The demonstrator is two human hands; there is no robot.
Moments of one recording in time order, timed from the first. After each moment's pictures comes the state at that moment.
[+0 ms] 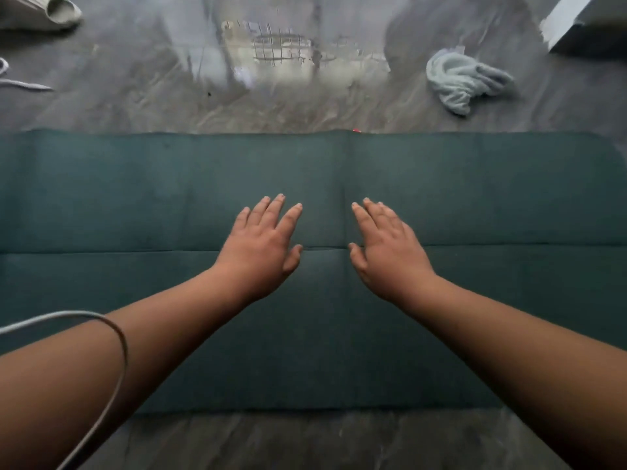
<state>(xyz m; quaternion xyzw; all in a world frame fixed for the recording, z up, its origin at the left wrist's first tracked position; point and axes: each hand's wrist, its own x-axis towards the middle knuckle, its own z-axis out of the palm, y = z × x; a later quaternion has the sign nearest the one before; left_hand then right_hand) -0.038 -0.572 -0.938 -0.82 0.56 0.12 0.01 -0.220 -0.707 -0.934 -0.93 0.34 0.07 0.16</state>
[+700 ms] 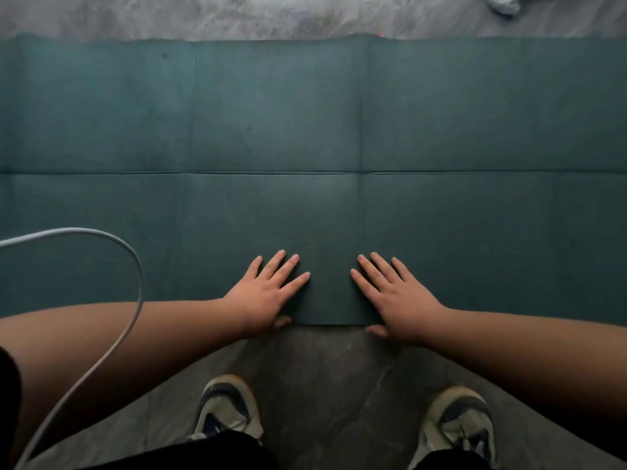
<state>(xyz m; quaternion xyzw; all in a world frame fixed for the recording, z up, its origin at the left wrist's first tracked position) -0.110 -0.417 -1.039 -0.65 0.66 0.31 0.21 -0.347 -0.600 -1.039 -0.94 0.08 0.31 0.10</state>
